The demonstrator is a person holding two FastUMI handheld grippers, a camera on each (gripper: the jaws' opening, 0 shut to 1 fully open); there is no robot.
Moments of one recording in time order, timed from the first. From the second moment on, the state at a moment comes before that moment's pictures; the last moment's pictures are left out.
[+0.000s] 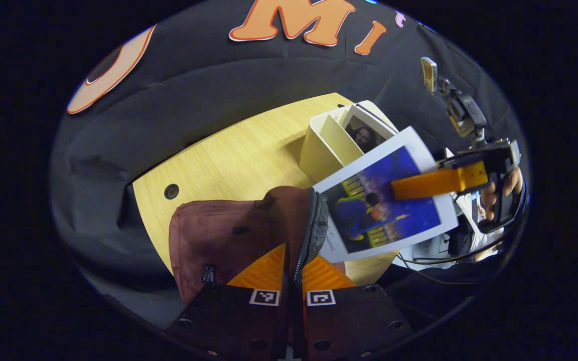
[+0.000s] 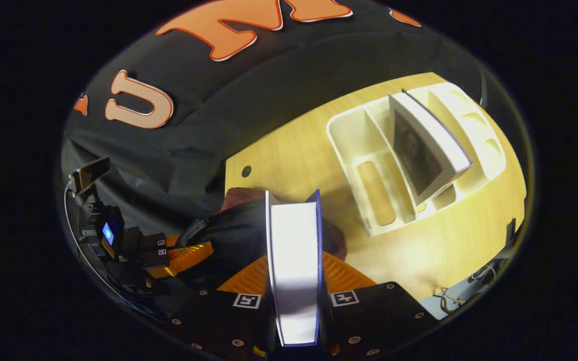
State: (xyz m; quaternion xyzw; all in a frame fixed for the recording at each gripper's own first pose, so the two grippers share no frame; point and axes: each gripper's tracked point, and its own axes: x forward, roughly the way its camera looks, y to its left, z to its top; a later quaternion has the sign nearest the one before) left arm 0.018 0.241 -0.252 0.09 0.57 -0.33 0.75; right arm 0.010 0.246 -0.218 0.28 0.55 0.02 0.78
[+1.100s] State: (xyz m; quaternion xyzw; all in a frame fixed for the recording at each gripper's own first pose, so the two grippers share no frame) left arm -0.009 0.195 -0.243 0.06 0.55 -0.38 0.74; right arm 0.053 0.373 -0.352 0.47 0.47 0.07 0.74
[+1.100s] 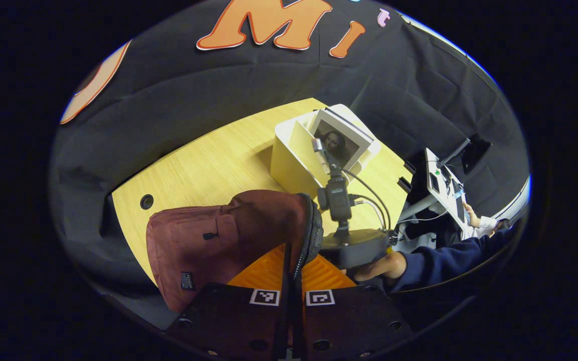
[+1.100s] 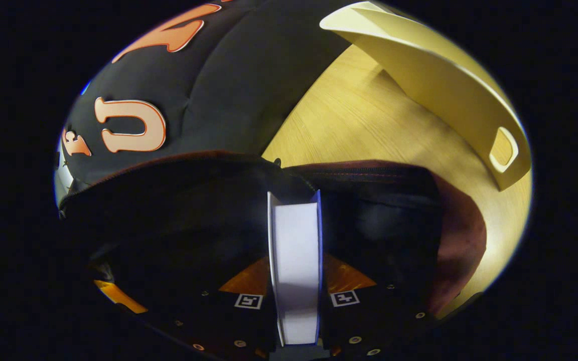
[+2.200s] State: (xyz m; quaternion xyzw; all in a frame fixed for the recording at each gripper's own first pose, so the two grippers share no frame) left arm 0.002 0.201 -0.256 0.04 0.58 -0.31 0.75; right arm 0.023 0.117 -0.231 0.09 0.53 0.01 0.84
